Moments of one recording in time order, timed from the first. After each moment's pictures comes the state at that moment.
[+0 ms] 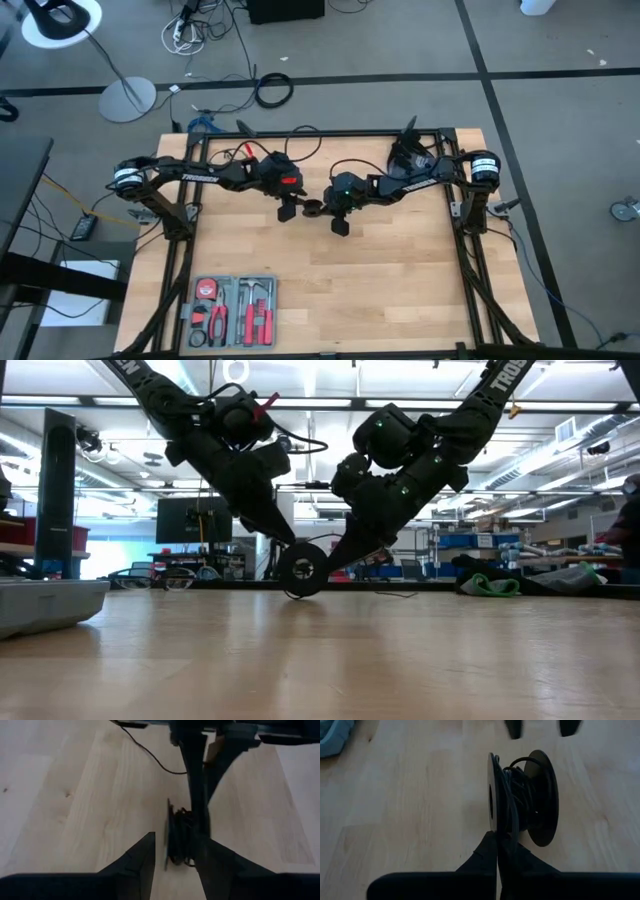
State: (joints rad) left arm 0.32 1.55 0.81 -0.02 0.27 0.11; right arm -0.15 1.85 0.94 0.19 -0.15 0.01
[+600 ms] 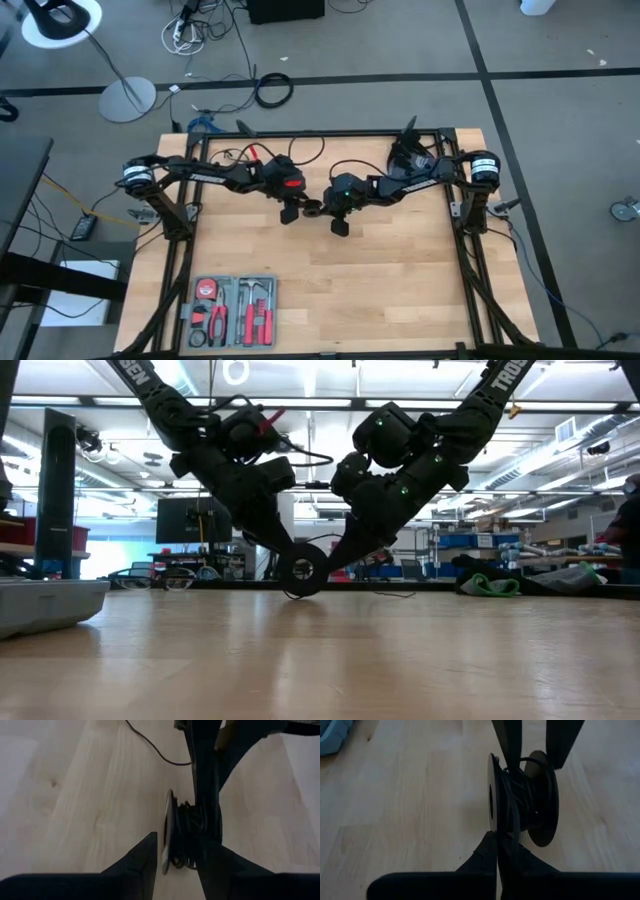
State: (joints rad) left arm 0.32 1.62 0.81 0.03 0.28 0.07; right arm -0.14 1.85 0.94 0.19 -0.13 0.00
